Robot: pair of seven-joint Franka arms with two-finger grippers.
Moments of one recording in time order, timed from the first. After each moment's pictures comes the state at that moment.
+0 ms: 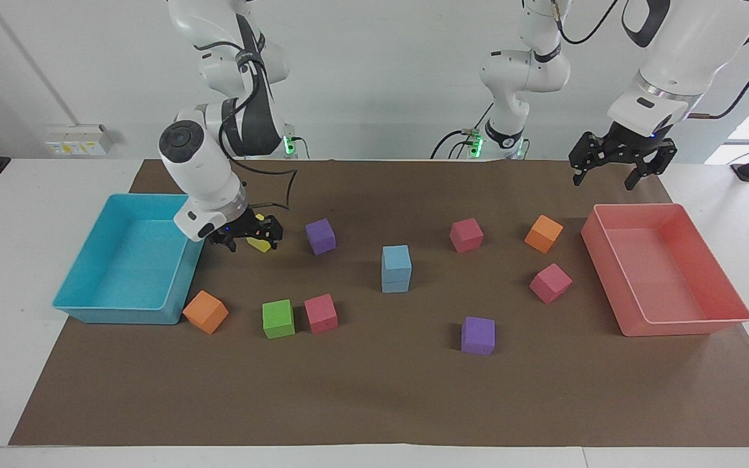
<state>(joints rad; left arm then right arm) -0.17 0.04 0.05 -1.48 -0.01 1.55 0.05 0.21 0.14 -0.12 -1.87 0.09 1.93 0.12</state>
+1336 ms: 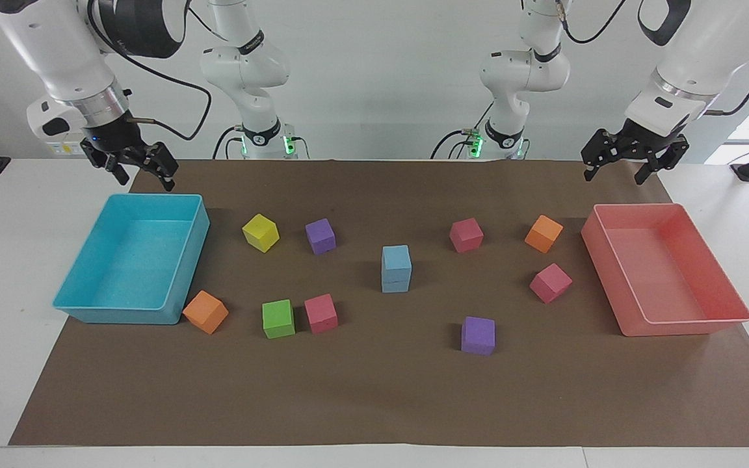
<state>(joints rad) -0.13 0.03 0.04 -1.49 -0.01 1.50 0.06 -0.03 -0.05 -0.09 -1.67 0.00 1.67 0.04</state>
